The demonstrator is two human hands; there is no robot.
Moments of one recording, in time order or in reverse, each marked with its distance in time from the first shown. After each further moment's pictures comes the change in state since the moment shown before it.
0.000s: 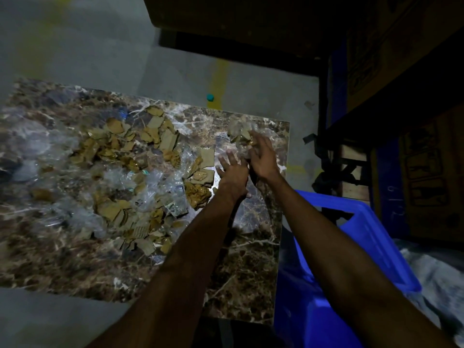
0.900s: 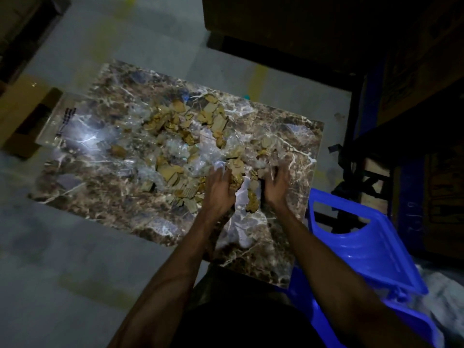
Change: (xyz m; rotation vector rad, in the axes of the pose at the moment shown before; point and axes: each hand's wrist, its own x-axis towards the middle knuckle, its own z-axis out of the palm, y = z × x) left_hand -0.178 -0.135 0.056 -0.395 0.554 0.004; right_hand -0.151 -0.072 0.050 0.087 0.024 0.328
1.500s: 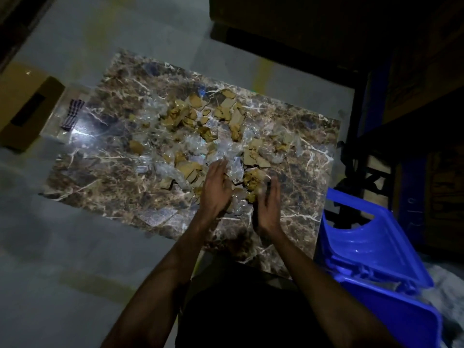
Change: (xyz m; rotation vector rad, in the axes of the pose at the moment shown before) left_hand -0.010 -0.068 -0.034 -0.311 0.165 -0.024; right_hand -0.098 0.000 0.066 -0.085 -0.107 -0.065
